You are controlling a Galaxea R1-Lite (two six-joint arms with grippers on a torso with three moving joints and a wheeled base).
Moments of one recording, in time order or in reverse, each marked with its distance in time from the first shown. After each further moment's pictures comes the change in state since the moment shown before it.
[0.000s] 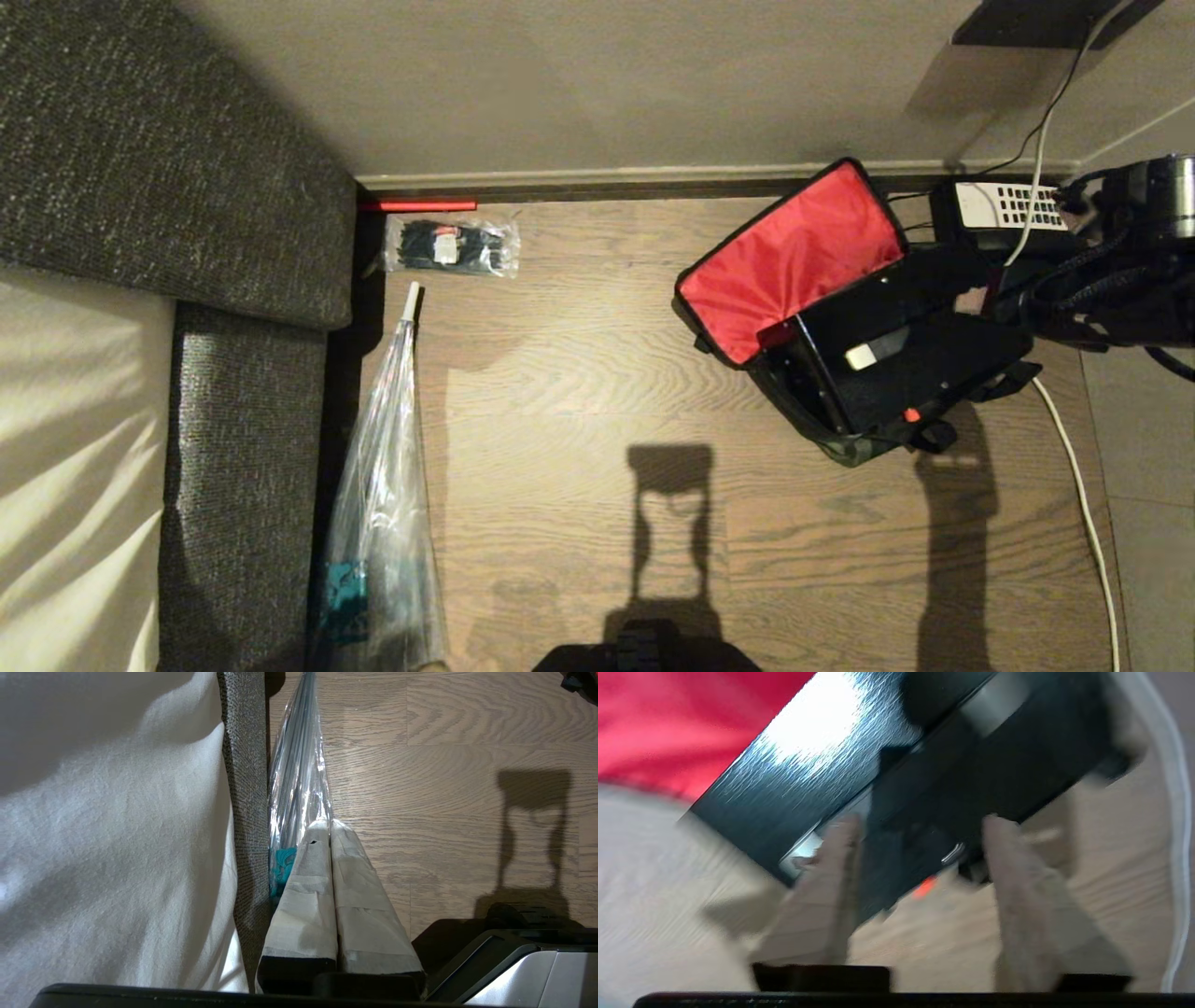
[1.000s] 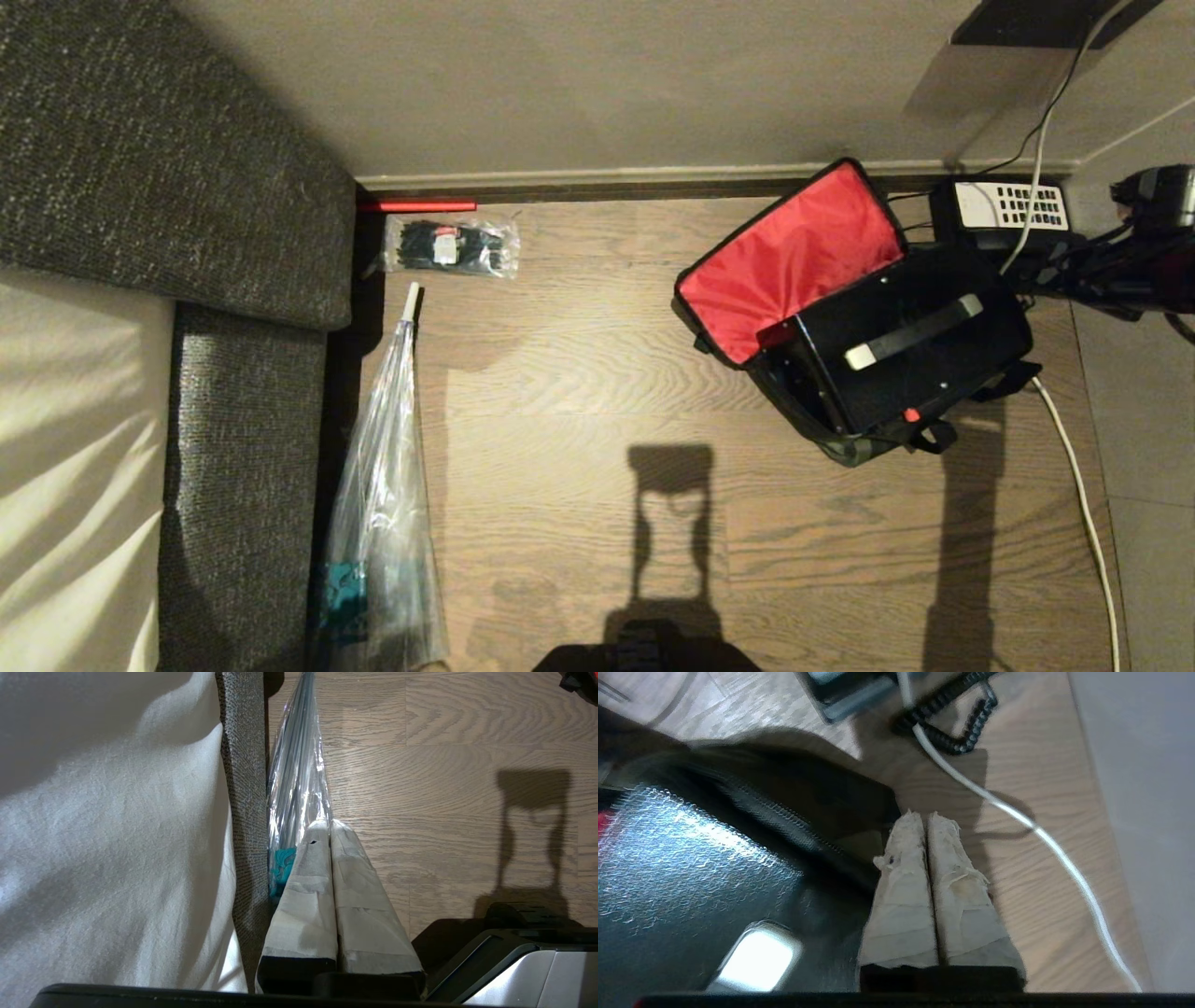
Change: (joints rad) left arm 0.000 0.000 0.000 0.000 0.000 0.000; right arm -0.257 0.391 -0.428 -0.045 -0.012 0.016
